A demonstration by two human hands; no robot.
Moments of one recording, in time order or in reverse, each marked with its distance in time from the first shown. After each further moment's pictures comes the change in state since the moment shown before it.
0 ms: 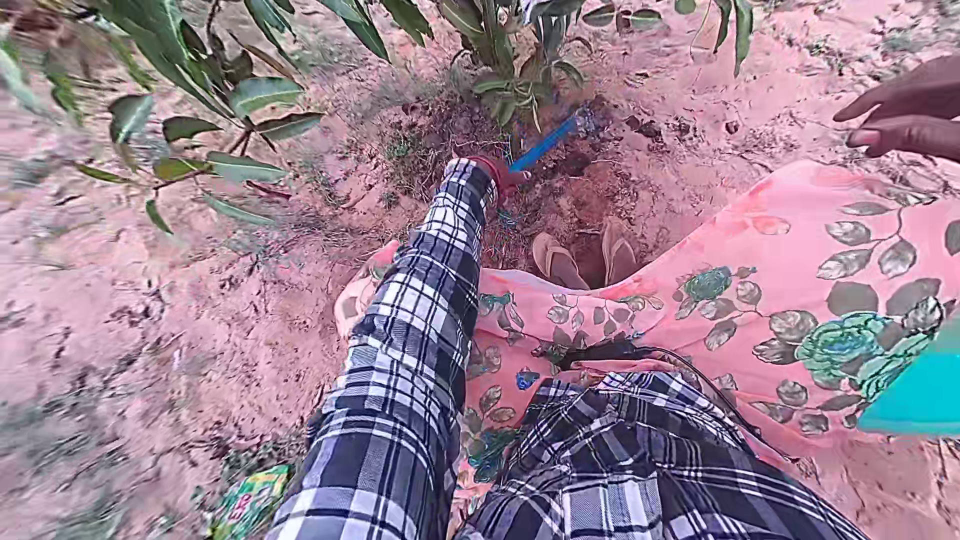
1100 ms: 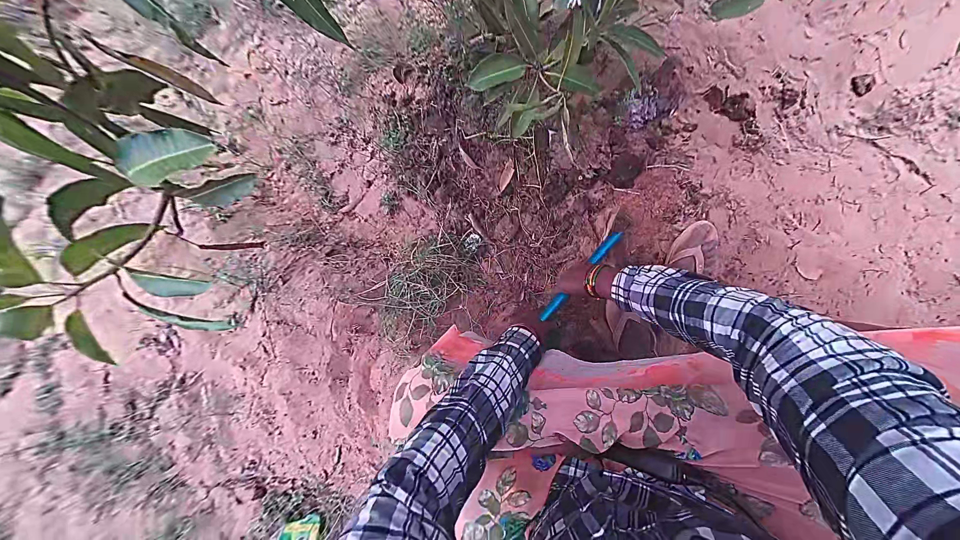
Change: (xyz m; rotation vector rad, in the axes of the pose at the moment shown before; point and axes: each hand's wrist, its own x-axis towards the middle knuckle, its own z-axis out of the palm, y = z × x) left_hand 0.093 -0.092 0.158 -0.007 -0.462 -0.340; right_hand 0.320 -0.099 0.451 -0.053 -0.935 -0.678
